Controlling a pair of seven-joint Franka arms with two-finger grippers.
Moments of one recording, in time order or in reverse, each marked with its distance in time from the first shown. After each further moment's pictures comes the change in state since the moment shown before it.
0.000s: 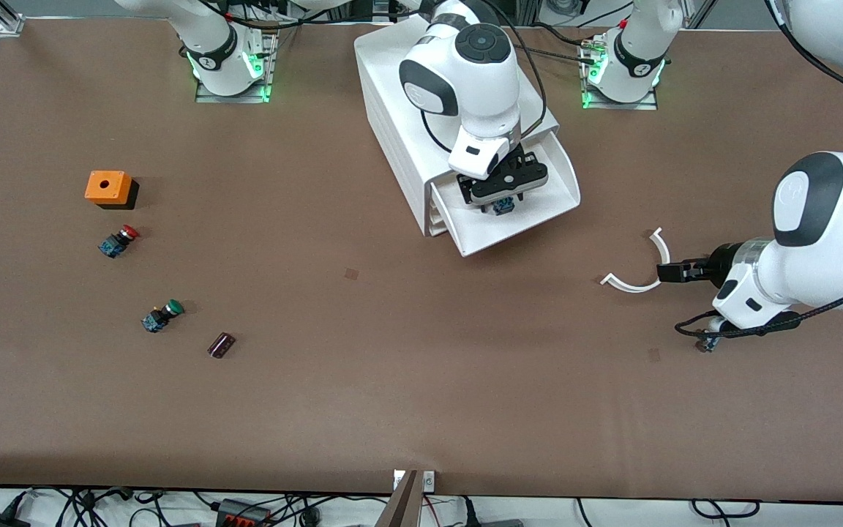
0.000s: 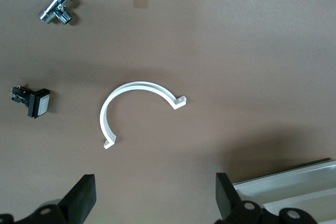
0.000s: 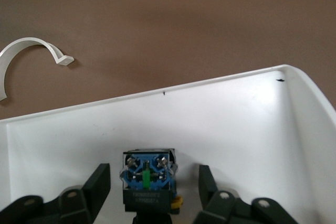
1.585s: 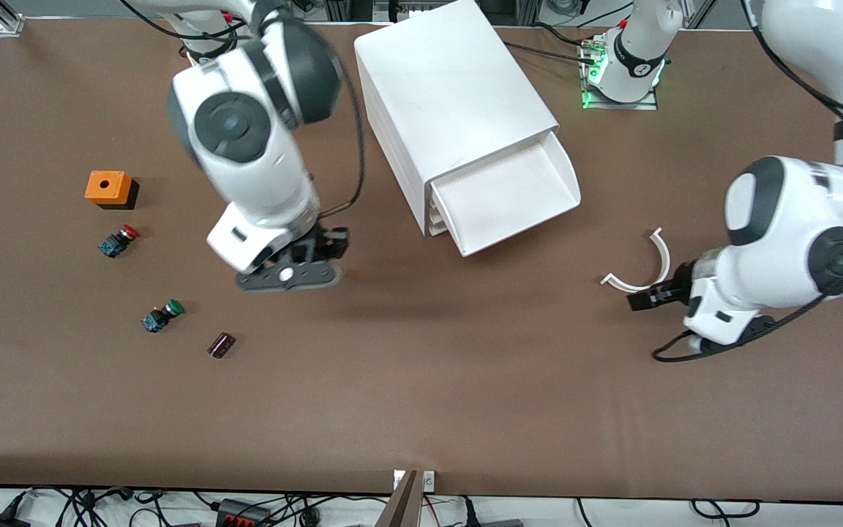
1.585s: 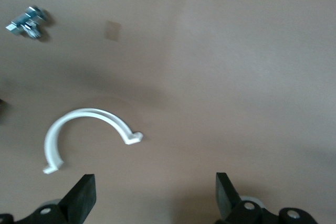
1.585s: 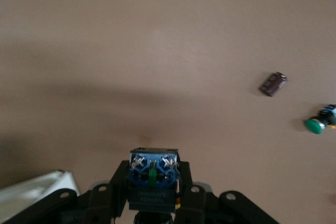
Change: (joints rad) left arm -0.108 0.004 -0.015 -0.078 0.000 0.268 -0.325; right arm -0.475 -0.190 -0.021 -0.015 0.003 -0.477 -0.389
